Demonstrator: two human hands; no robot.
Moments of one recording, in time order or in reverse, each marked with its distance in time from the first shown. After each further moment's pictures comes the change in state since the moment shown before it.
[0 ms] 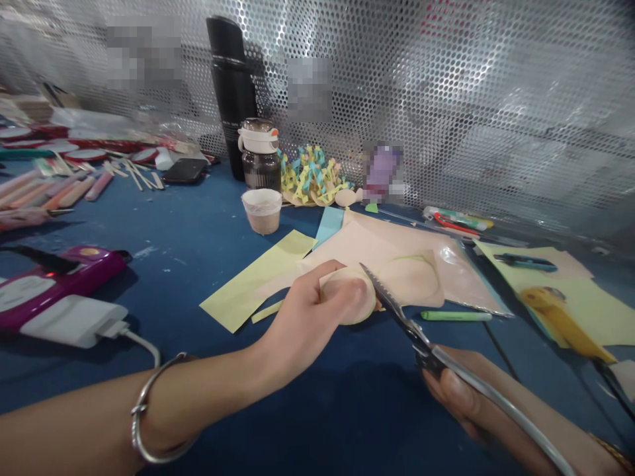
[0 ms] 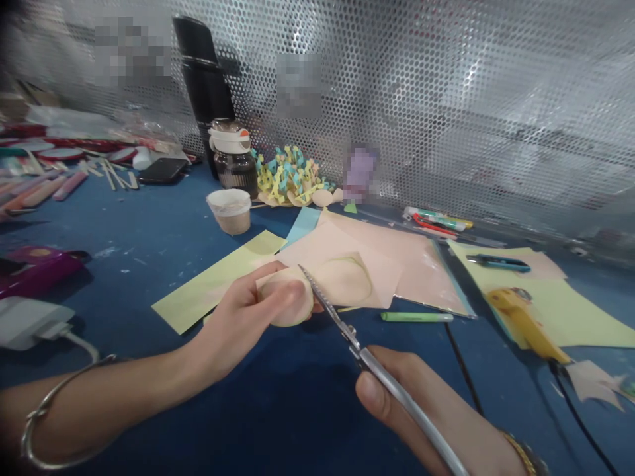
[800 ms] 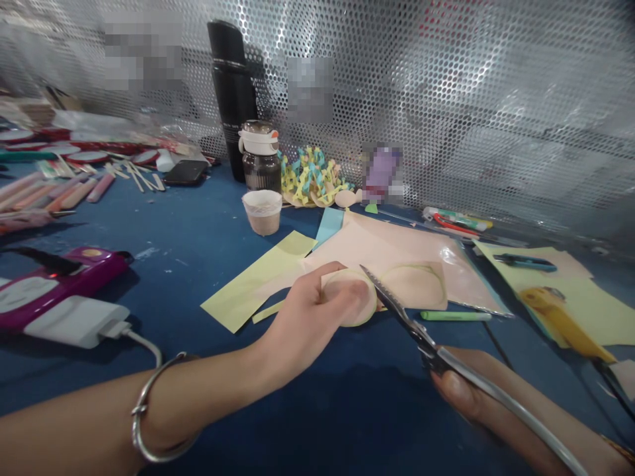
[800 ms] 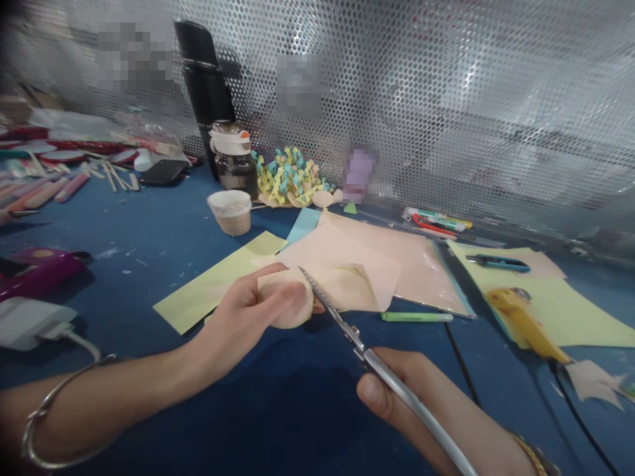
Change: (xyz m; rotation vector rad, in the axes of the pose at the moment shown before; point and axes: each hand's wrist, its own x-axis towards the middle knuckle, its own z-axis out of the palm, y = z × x) left_hand 0.000 0.003 0.000 0.036 -0.001 -0.026; right_hand -0.005 0.002 0.003 -0.003 0.134 0.043
